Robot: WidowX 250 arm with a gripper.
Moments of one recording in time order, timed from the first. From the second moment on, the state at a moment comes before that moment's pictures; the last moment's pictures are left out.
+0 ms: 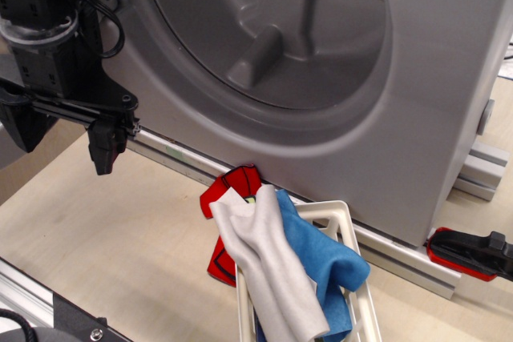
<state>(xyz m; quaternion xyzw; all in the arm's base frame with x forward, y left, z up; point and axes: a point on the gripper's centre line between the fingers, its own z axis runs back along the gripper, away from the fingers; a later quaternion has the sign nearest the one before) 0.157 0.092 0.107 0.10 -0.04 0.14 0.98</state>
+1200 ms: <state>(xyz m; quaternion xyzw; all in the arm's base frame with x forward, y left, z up) 0.168 -0.011 0.059 0.00 0.01 0.31 0.95</state>
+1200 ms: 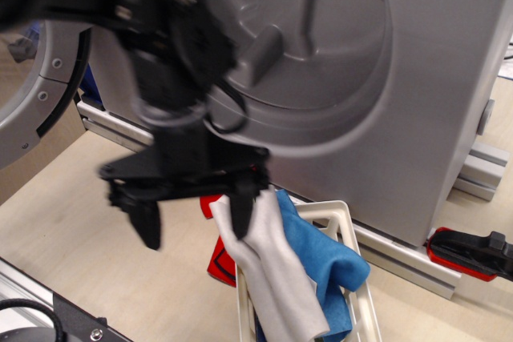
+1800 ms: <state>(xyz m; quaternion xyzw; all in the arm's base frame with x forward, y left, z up) 0.178 -0.049 0.029 -0.01 -0.03 0.26 0.97</state>
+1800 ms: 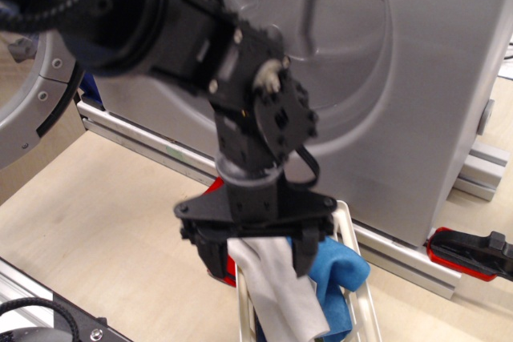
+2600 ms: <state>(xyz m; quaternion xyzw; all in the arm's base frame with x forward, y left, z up) 0.186 -0.067 -0.007 0.00 -0.06 0.27 0.96</state>
